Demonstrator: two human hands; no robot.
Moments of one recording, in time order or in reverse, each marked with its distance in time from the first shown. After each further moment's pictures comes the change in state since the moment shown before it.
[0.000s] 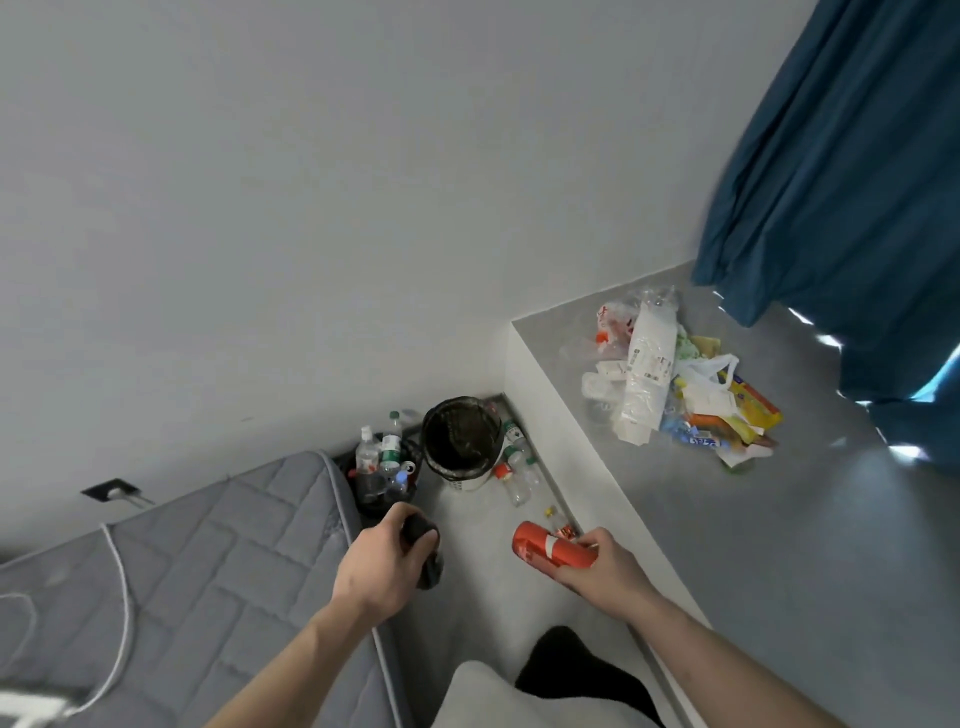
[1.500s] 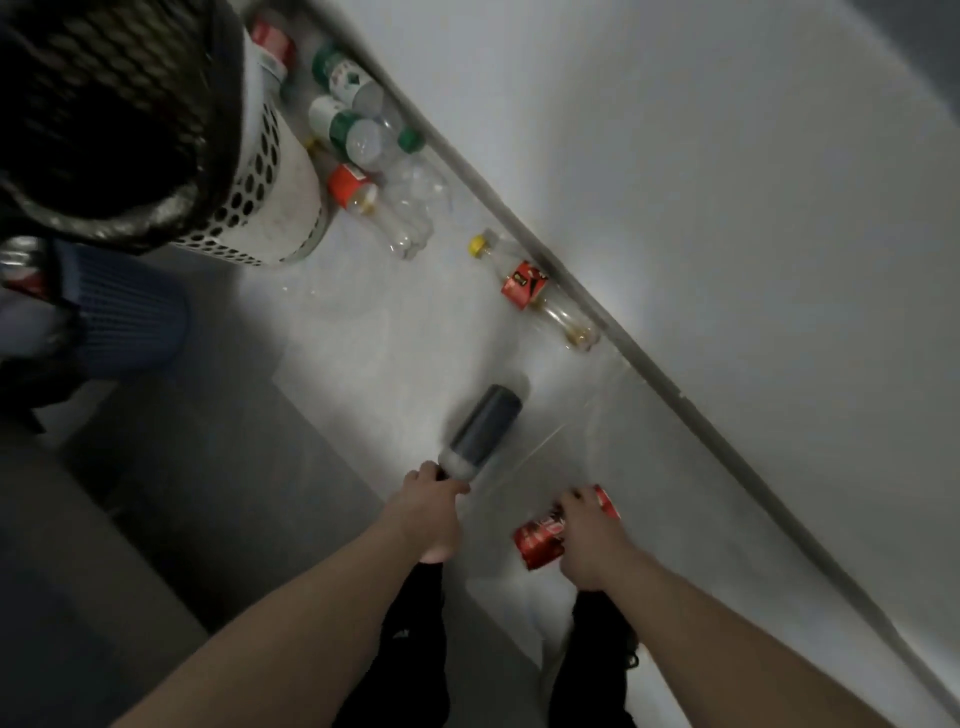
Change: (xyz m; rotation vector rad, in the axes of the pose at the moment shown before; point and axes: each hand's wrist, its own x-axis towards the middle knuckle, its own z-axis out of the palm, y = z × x) left_hand 0.245 -0.300 0.698 0.700 -1.028 0.004; right_hand 0.466 0.532 0.364 -0.300 -0.364 0.218
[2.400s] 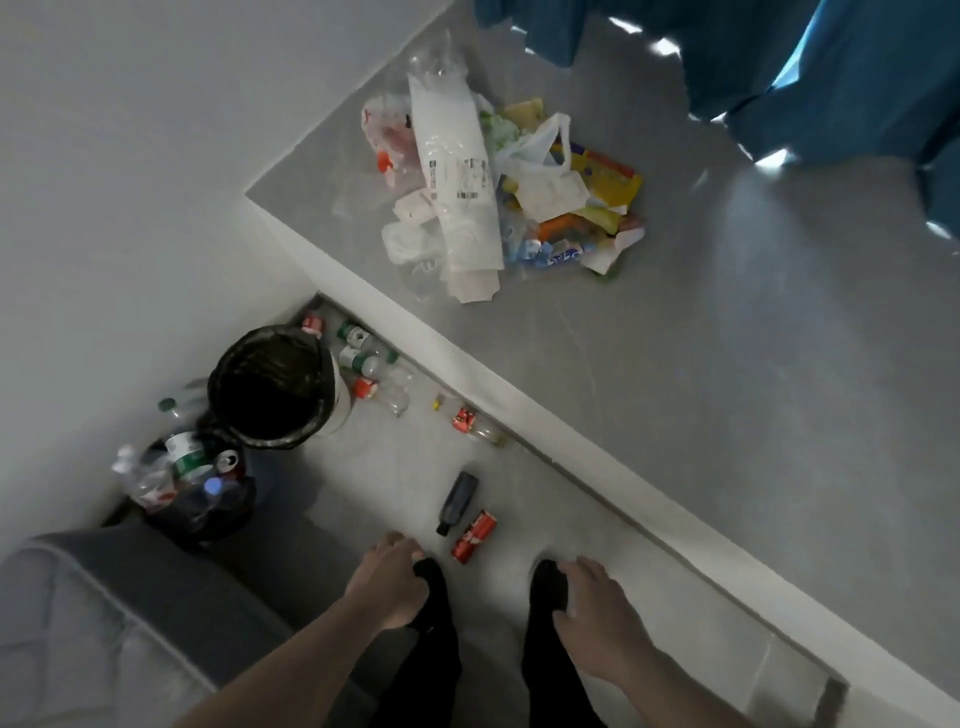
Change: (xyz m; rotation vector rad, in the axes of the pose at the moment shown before) left_hand -0.434 0.067 -0.203 -0.063 0.148 0.053; right_hand -0.493 -0.103 -0.197 0.262 0.203 0.139
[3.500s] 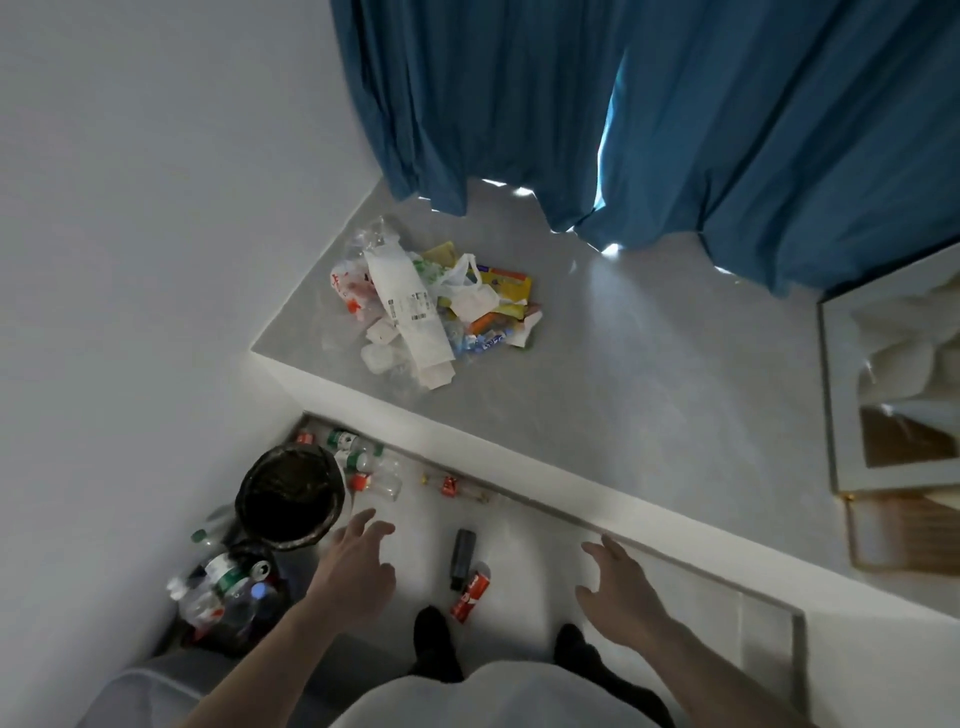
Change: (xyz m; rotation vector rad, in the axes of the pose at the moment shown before) left_hand -0.187 -0.015 -0.162 0.207 0.237 0.273; right_hand -0.187 -0.047 -0.043 0.278 0.279 0.105
